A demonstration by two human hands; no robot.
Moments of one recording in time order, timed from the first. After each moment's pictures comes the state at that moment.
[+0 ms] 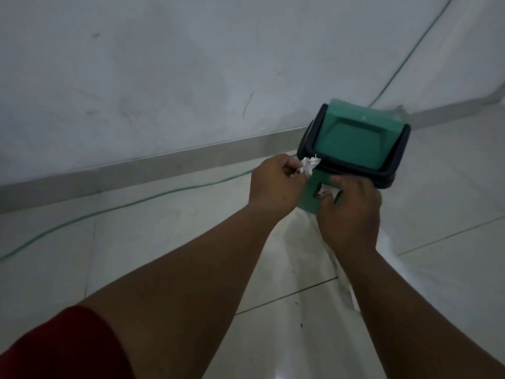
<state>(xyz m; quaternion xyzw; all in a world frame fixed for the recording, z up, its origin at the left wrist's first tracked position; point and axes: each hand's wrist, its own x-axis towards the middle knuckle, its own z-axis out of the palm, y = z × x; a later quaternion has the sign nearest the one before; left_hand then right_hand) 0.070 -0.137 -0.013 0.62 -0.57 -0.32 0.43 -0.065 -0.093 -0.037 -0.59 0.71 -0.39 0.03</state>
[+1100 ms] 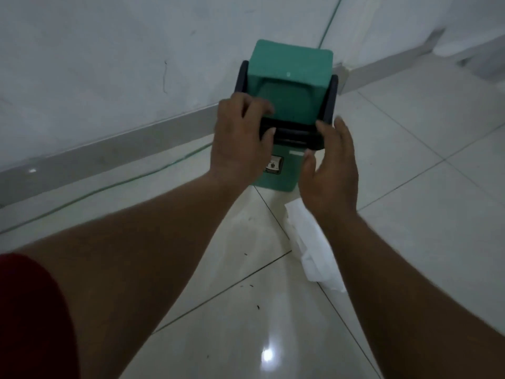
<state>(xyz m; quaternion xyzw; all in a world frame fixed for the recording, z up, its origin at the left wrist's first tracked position) 0.004 -0.182 -0.036 0.51 -0.76 -0.04 0.40 -0.145 -0.108 -0.055 -0.56 0.71 -0.41 0.04</state>
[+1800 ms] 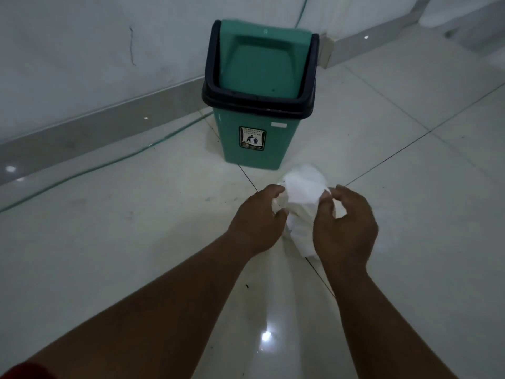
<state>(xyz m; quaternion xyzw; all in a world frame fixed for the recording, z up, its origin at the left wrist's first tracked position) -0.030 -0.066 -0.139 0.53 -0.73 -0.39 0.18 -0.162 0.000 -0.116 -0.39 0.79 -0.47 0.01</state>
